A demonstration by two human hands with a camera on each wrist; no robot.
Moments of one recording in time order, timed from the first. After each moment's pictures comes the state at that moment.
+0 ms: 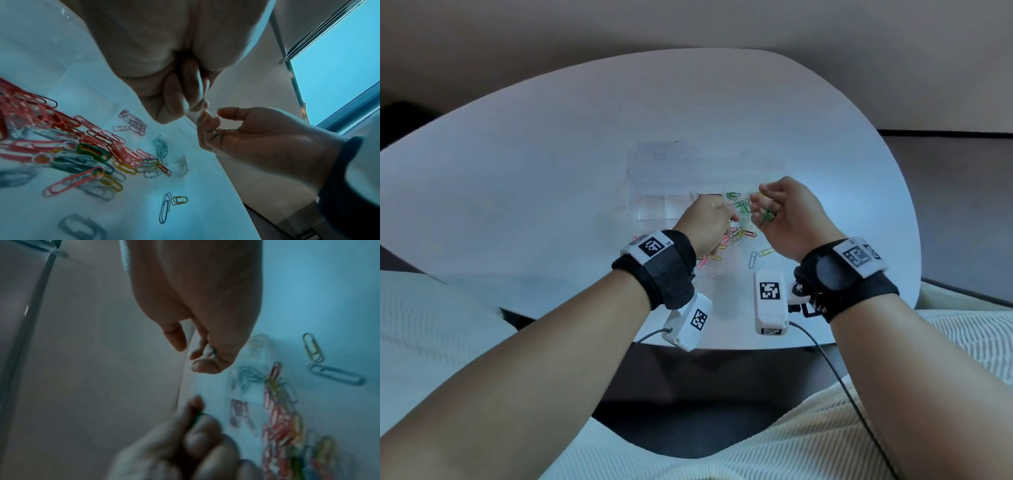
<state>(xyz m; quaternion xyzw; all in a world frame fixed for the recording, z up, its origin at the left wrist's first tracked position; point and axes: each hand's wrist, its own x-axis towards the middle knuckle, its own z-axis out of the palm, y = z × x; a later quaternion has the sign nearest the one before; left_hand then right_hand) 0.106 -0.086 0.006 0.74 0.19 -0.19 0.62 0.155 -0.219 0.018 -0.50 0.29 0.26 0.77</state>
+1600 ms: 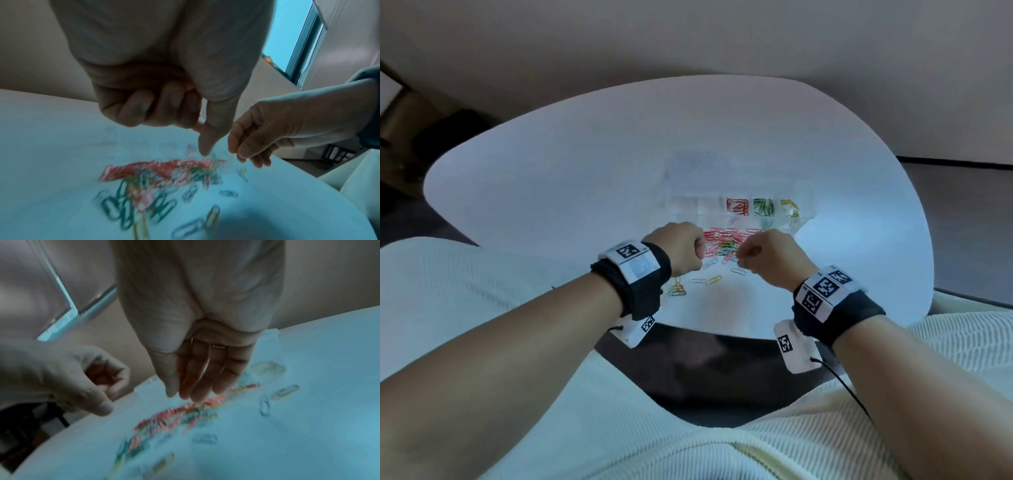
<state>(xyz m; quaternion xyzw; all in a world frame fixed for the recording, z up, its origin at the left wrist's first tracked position) 0.034 -0.019 0.025 0.93 0.09 -0.25 0.25 0.086 -0.205 0.001 -0.91 -0.17 0.25 0.27</state>
